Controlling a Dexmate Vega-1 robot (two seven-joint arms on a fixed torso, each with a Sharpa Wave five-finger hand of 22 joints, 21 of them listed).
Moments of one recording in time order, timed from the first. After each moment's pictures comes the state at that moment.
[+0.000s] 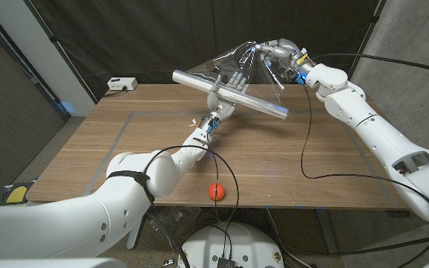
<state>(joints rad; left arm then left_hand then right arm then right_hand) 0.35 -0.19 -0.06 -0.34 -0.82 -0.13 -1.11 0.75 -0.20 0.39 -0.03 0.25 0.14 -0.04 0.30 0.27 0.35 -0.07 0.23 0.37 0.44 -0.05 0.19 0.20 0.59 0.05 0.52 0.17 -0.42 -0.57 -0.47 -1.36 0.52 0.10 0.25 1.18 0.17 0.31 -0.12 0.19 1.03 0.02 0.19 0.47 1.25 -0.08 0.64 0.78 1.31 -0.19 0.82 0.90 0.69 -0.07 1.56 0.41</state>
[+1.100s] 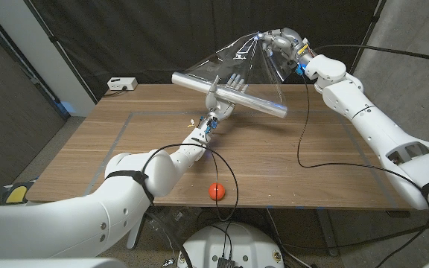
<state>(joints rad) 0.35 -0.19 -0.10 -0.34 -0.77 -0.12 -1.09 0.75 -0.19 0.32 -0.06 0.27 0.11 -0.03 0.28 0.26 0.31 -0.06 0.22 0.37 0.37 -0.04 0.19 0.20 0.55 0.07 0.48 0.18 -0.36 -0.53 -0.47 -1.30 0.48 0.12 0.19 1.19 0.18 0.31 -0.11 0.19 1.03 0.02 0.19 0.47 1.25 -0.08 0.64 0.78 1.31 -0.19 0.81 0.90 0.69 -0.07 1.56 0.40</state>
